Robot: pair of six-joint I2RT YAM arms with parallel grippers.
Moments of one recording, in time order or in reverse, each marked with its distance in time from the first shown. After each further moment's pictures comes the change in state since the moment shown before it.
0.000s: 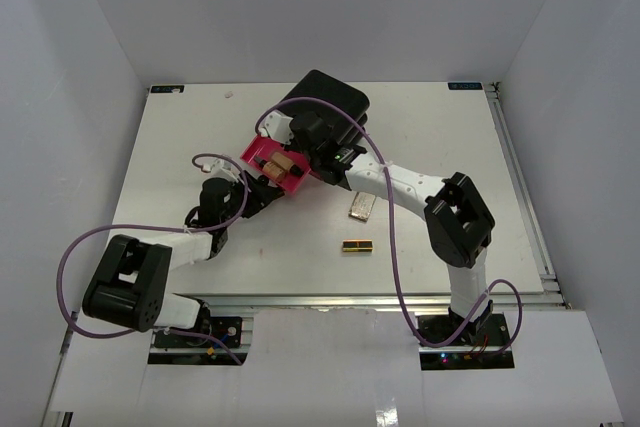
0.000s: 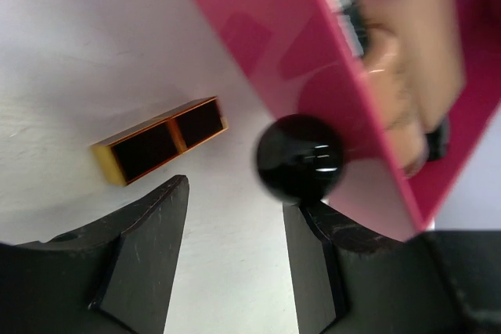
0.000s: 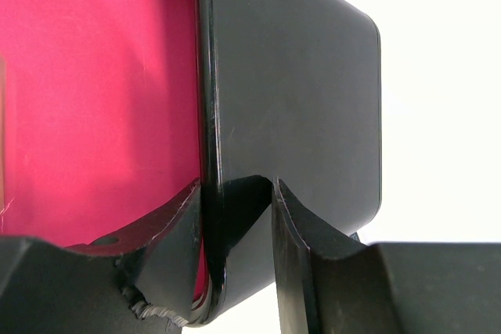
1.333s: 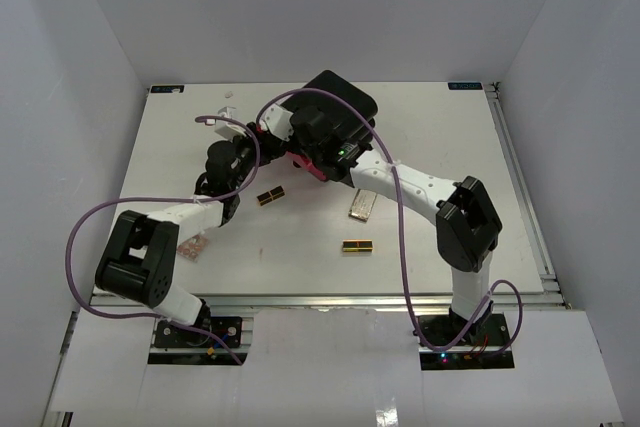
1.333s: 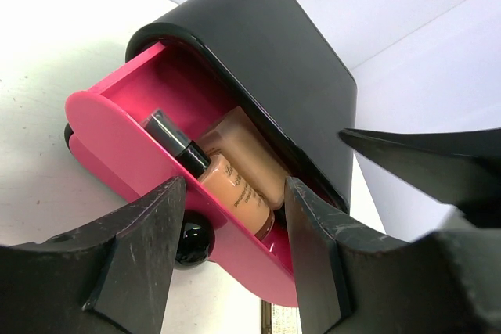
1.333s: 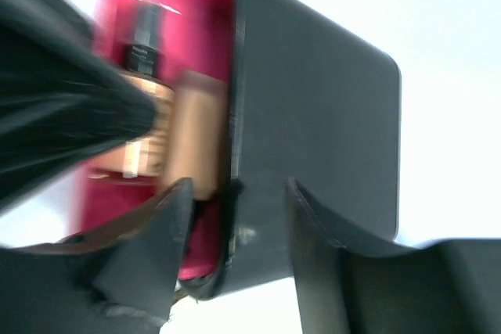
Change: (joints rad) left arm -0.057 0.140 0.316 0.206 -0.075 0.077; right arm 0.007 -0.046 0.040 -0.101 -0.058 0.118
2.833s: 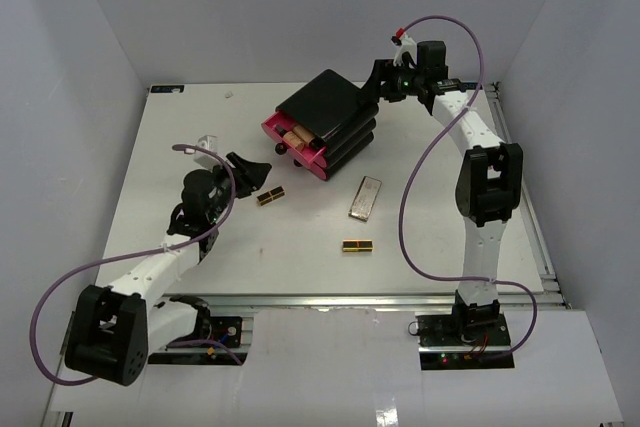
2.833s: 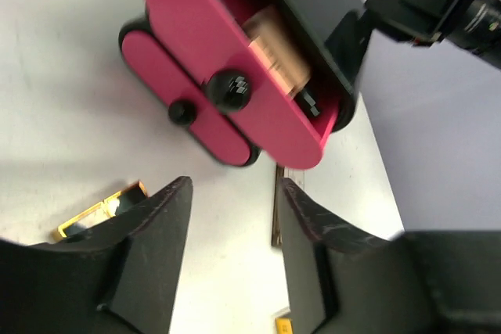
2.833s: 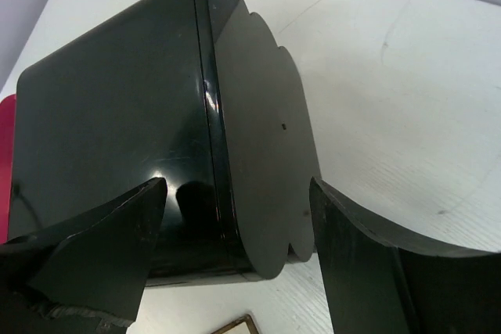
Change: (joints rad) left arm 0.053 -0.424 -0.229 -0.297 0.048 0.017; right arm -0.694 0.234 0.318 -0.107 -1.026 0.799
